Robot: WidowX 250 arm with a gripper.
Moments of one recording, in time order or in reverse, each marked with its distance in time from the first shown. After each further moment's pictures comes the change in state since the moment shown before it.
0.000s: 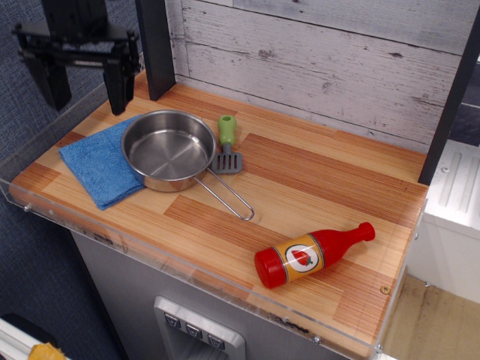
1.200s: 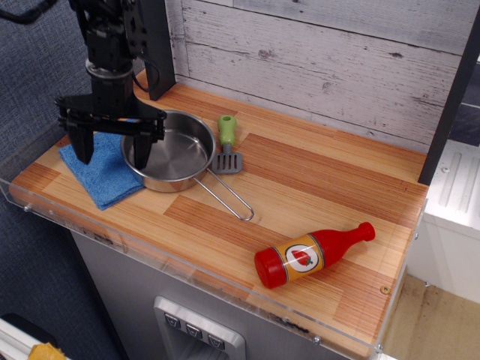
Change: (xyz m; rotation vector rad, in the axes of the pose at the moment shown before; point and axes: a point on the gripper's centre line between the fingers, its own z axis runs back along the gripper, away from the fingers) arm 0.028 0.006 -0.090 0.170 -0.014 0.121
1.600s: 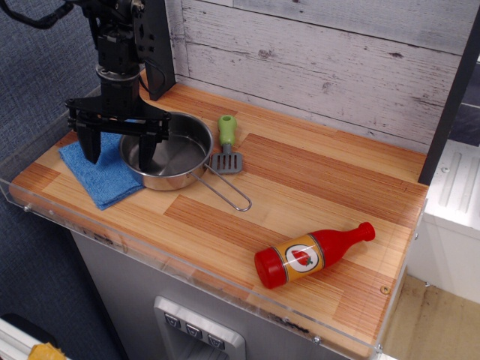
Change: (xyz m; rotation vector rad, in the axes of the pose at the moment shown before) arm 0.016 -0.003 -0.012 0.007 0.012 0.004
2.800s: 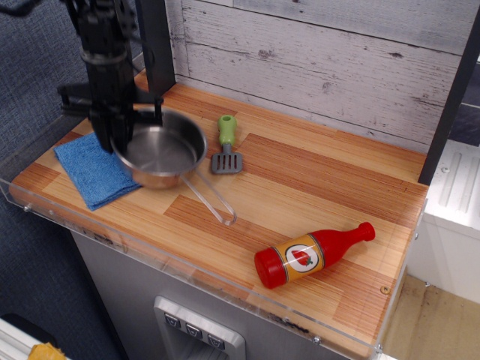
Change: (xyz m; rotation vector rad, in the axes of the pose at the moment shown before) arm -0.002 0.003 0.025 -0.120 -0.022 -0.083
